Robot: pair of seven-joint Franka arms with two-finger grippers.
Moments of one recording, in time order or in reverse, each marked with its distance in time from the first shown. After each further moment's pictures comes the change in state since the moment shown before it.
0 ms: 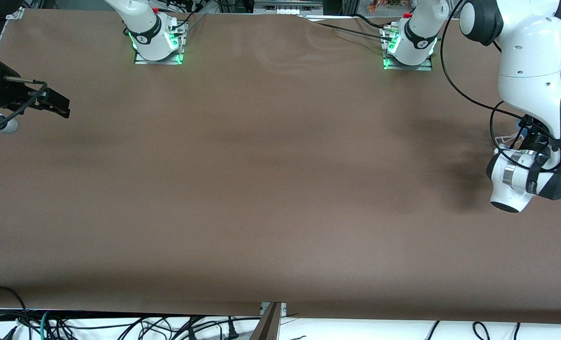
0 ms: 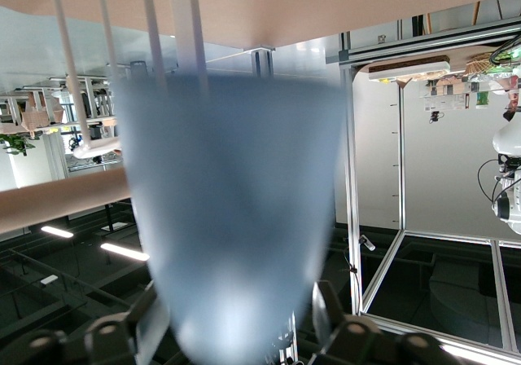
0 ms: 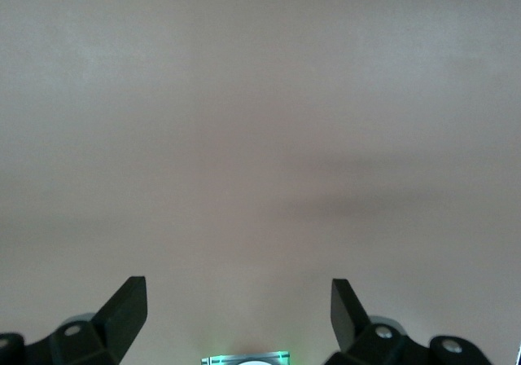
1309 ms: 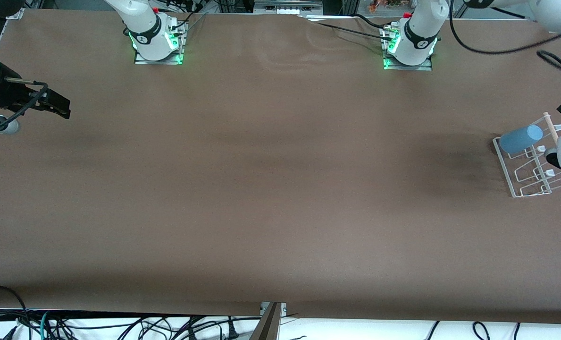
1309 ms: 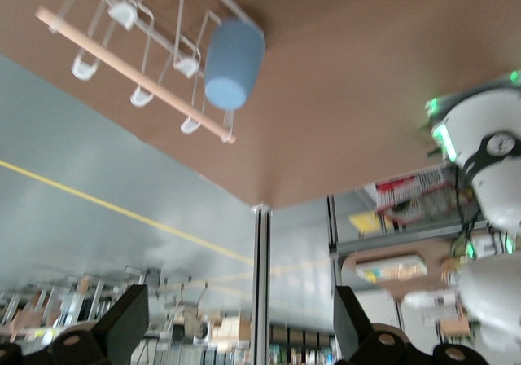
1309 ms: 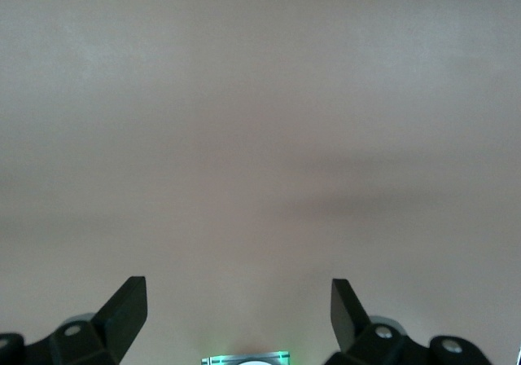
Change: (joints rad) left arm -0.100 -0.239 -0.008 0.604 -0.362 -0.142 0.073; right arm 0.000 0.003 0.000 0.000 0.001 0.001 0.000
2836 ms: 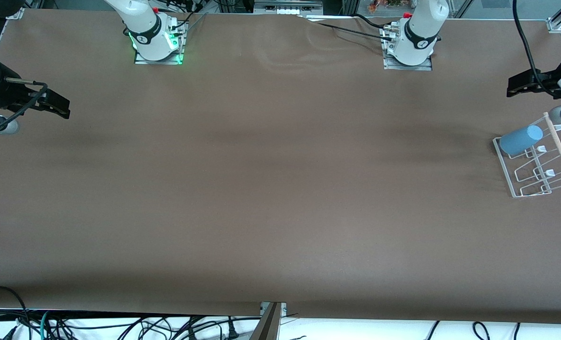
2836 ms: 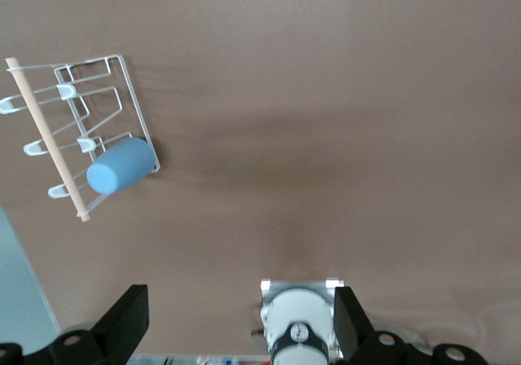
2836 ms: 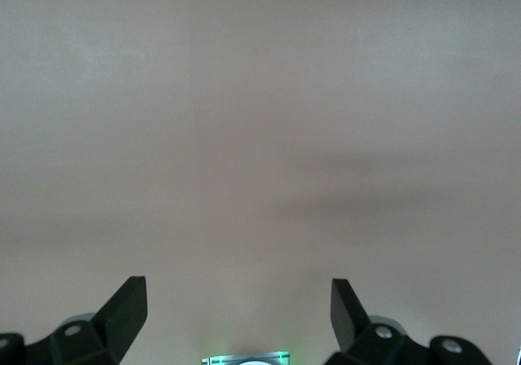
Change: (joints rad) left arm -0.017 -0.511 -0.072 -0.476 -0.460 0.334 -0.782; right arm -0.001 0.000 0.000 0.000 0.000 0.000 0.000
